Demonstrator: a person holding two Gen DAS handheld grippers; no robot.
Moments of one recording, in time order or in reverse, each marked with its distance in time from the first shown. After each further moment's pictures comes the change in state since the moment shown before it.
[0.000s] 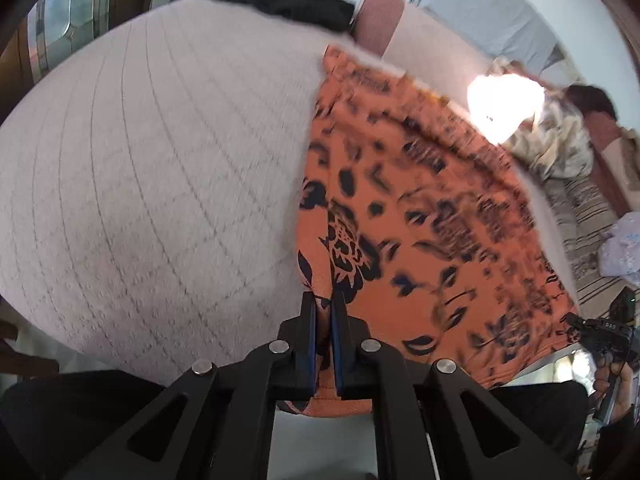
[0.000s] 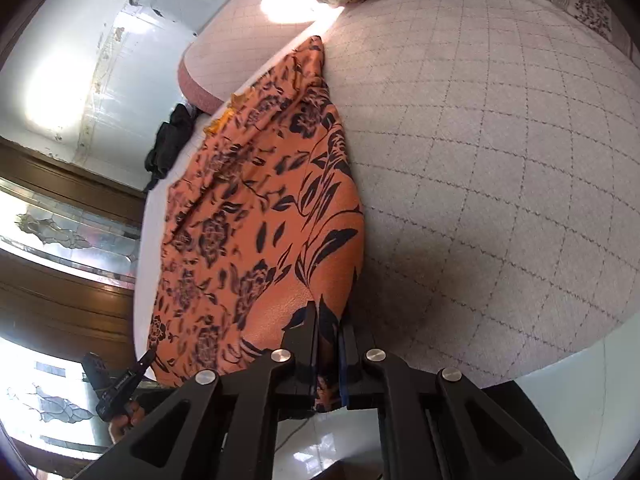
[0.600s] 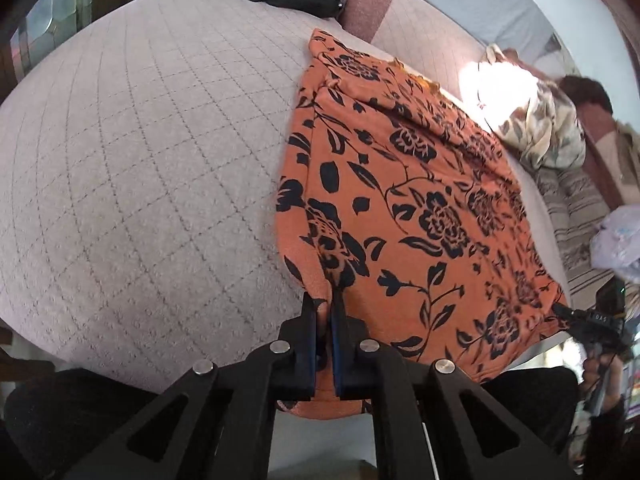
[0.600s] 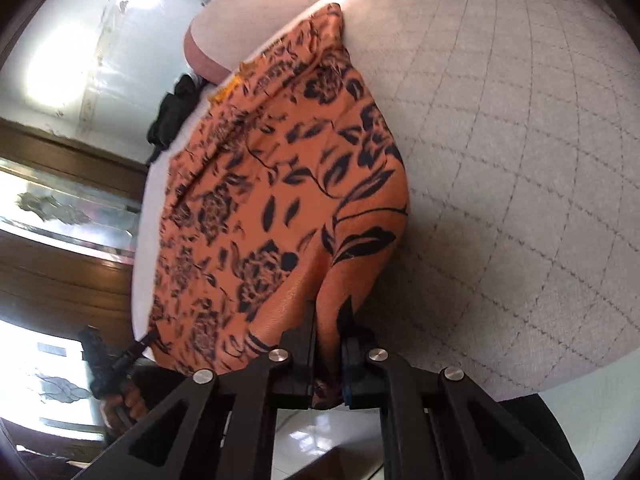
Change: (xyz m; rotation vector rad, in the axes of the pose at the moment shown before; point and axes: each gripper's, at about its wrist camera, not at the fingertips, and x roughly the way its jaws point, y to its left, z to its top) left arm -0.004 -0.007 0.019 -0.003 0.028 -0.096; right arm 0.020 0.016 0.005 -0.036 0.063 0.072
